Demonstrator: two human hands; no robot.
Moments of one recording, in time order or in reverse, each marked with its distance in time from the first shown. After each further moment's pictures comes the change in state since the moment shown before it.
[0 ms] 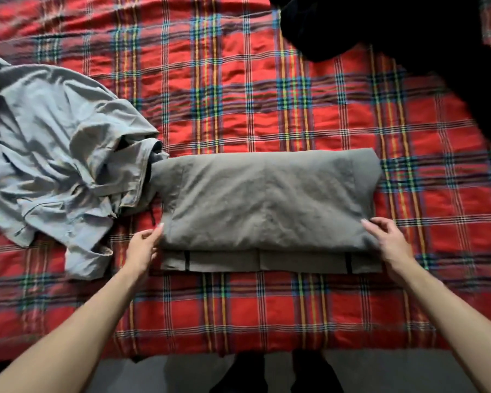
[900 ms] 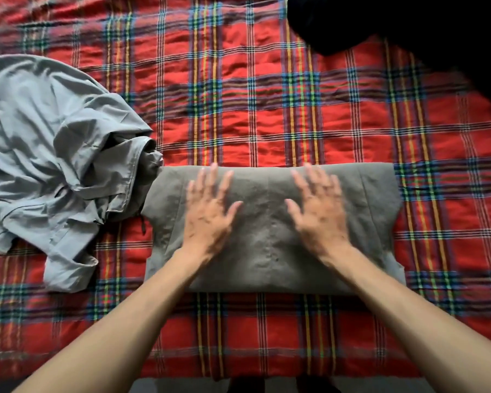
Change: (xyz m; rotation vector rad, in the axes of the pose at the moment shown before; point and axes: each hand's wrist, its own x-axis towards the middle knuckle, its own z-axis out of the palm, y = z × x) left_hand -0.016 0.056 0.128 0.921 0.118 1.094; right_hand -0.010 -0.058 0.143 -0.949 0.117 -1.035
